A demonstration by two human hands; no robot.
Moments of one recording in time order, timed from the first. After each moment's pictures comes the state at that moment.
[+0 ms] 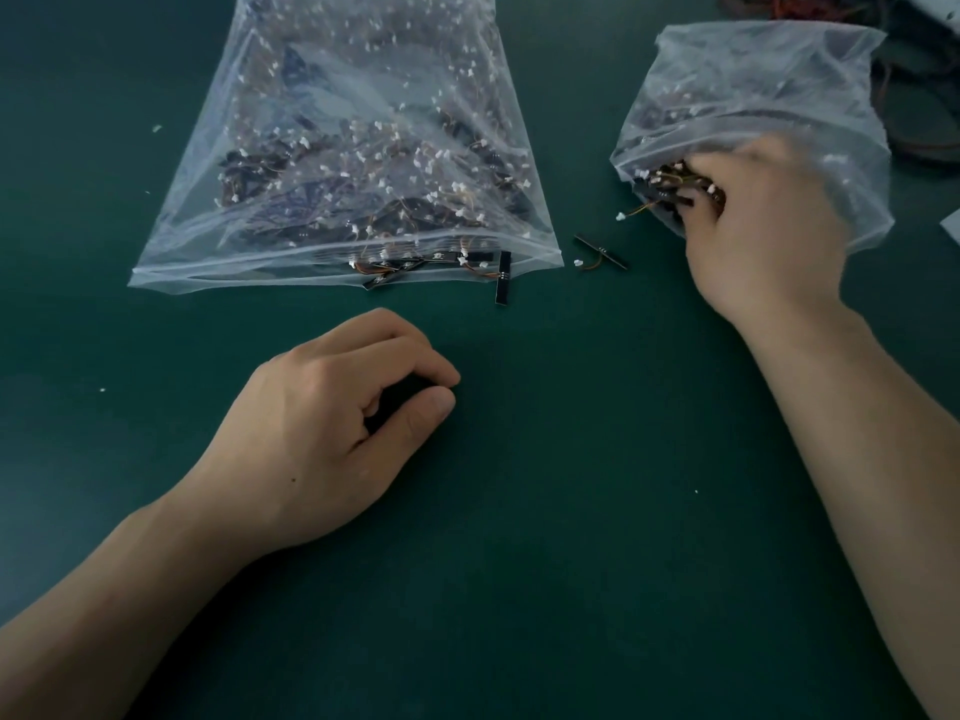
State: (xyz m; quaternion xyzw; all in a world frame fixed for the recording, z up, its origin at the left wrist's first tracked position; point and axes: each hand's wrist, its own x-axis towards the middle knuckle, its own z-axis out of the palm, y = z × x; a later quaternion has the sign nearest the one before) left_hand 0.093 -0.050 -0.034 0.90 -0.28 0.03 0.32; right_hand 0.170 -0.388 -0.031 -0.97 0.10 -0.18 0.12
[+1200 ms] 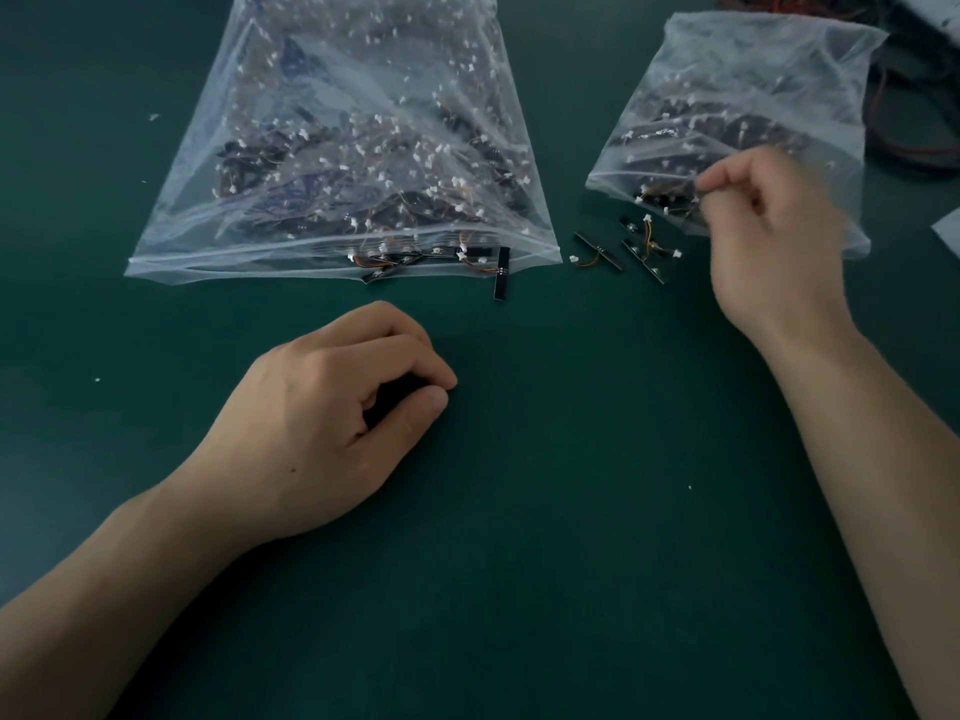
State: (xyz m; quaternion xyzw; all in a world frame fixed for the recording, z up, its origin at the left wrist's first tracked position) left_hand 0.092 -0.050 -0.030 0.91 -0.28 0.01 0.31; right_hand 0.155 -0.385 -0.032 -0.90 0.10 -0.20 0.37
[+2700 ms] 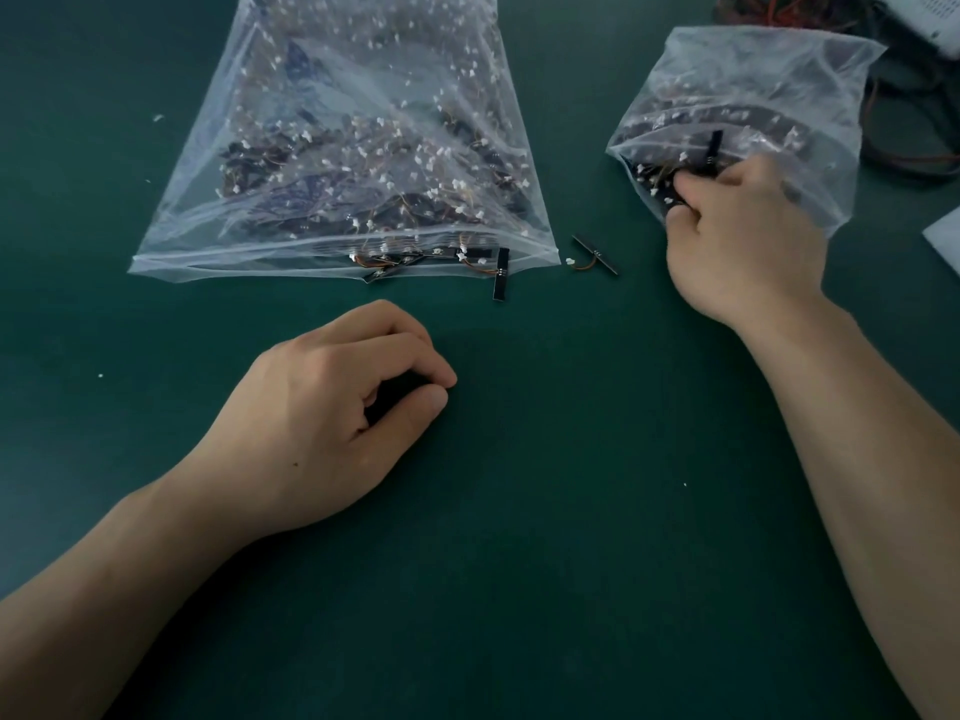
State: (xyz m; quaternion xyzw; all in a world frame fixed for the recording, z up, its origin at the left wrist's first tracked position) left_hand 0.092 -0.049 -0.031 0.91 -0.28 0.02 0.32; right_hand 0.172 -0.387 -0.033 -0.98 0.13 -0.10 0.07
